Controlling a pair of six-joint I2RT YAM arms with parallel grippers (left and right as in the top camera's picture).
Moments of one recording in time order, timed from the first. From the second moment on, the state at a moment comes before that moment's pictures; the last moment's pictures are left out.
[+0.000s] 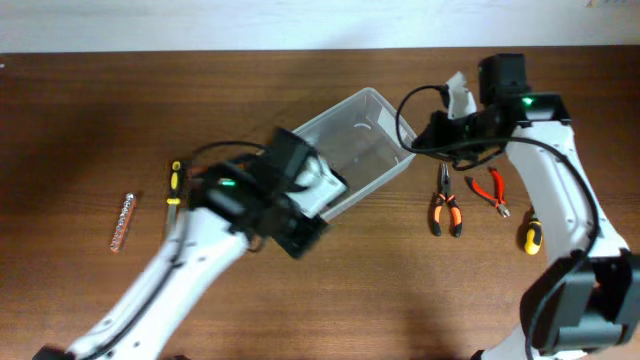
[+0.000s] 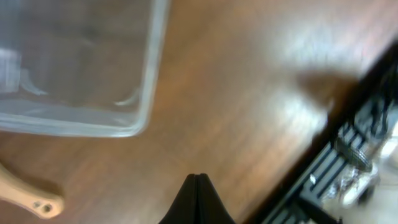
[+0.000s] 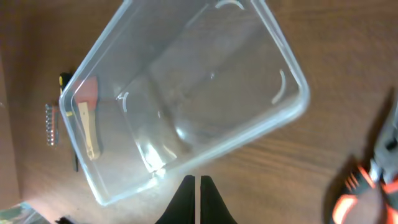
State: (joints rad) left arm -0.60 1.48 1.43 -1.22 0.23 0.18; right arm 0.03 1.79 1.58 -1.00 -0.54 0.18
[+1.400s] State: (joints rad) left arm -0.45 1.89 1.43 -1.02 -0.12 0.20; right arm 0.16 1.97 1.58 -1.03 -0.26 0.17
